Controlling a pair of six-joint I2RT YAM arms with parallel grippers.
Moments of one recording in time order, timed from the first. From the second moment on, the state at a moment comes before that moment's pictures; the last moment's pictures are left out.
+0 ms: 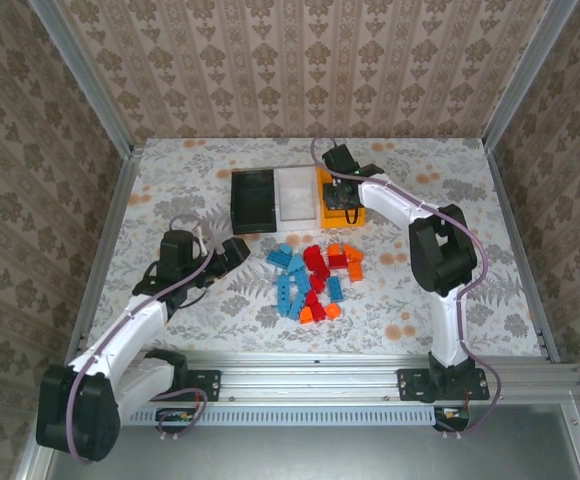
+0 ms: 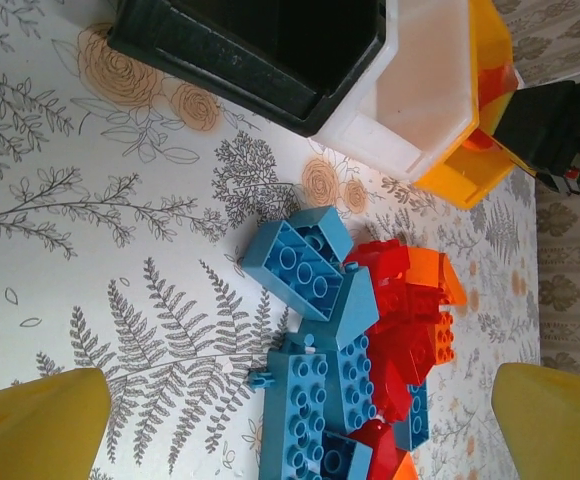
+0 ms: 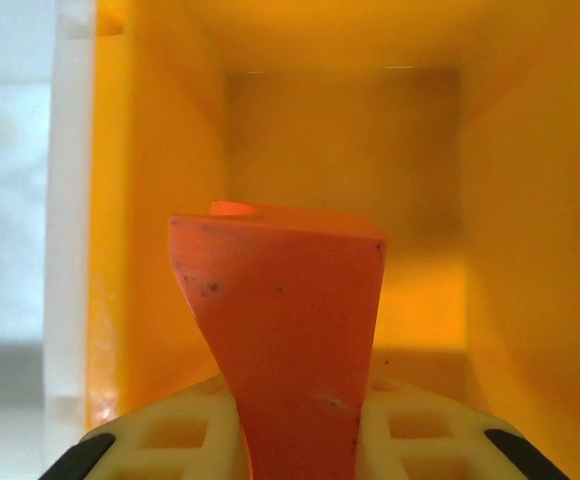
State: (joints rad) left arm -0.30 0.97 0.48 -0.17 0.42 -0.80; right arm 0.41 2.09 1.69 -0.65 0.15 0.38
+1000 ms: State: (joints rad) left arm -0.71 1.32 0.73 -0.37 0.22 -0.66; right arm 0.46 1.65 1.19 -0.53 0.12 0.45
